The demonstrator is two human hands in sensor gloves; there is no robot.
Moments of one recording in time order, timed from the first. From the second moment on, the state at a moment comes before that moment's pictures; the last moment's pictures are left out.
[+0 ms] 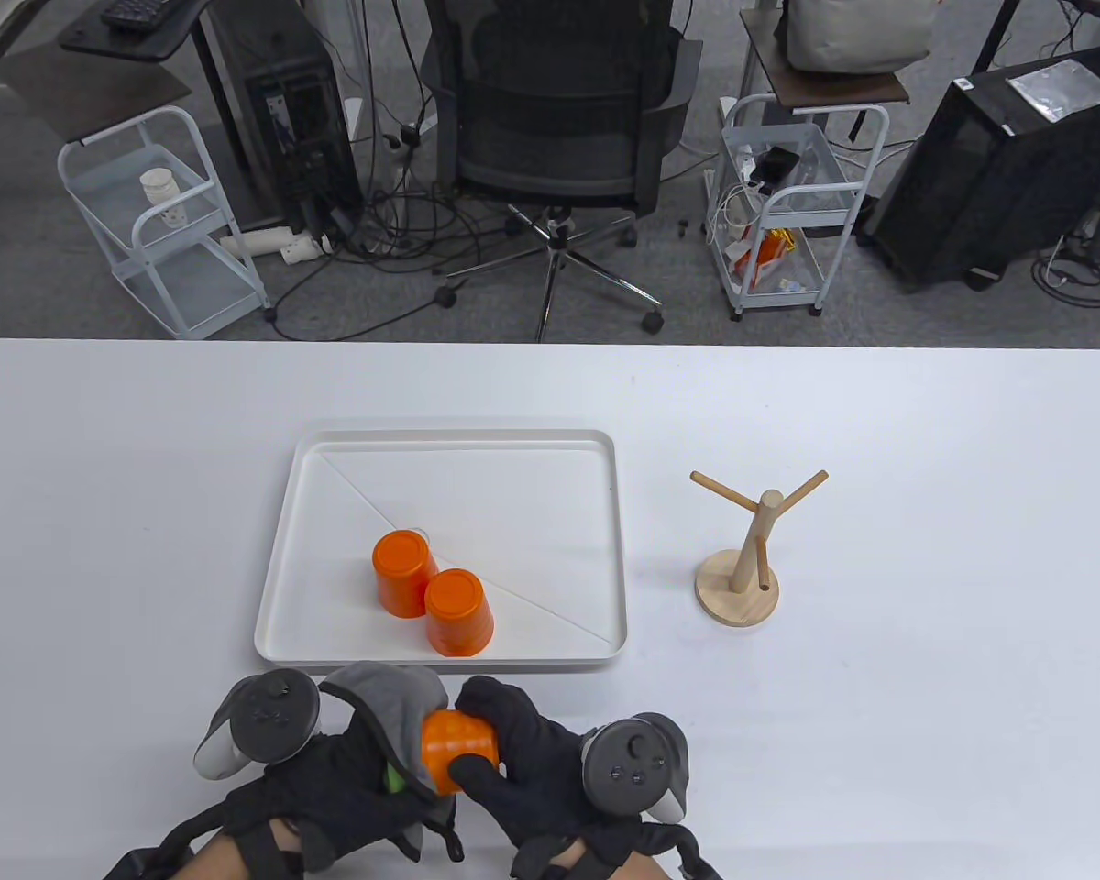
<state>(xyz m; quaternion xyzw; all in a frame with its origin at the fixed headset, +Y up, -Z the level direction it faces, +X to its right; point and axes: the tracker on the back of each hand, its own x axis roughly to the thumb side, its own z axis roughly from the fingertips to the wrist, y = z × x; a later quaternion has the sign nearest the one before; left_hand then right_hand) -0.216 -0.718 -0.223 -0.29 -0.39 0.49 0.73 0.019 -0.702 -0.210 0.37 -0.03 0.78 0.51</state>
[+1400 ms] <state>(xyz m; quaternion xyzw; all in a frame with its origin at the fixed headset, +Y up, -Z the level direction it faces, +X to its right) -0.213 -0.710 -0.216 -0.23 -0.40 0.37 0.80 0.018 -0.717 -0.215 0.31 0.06 0.77 0.56</state>
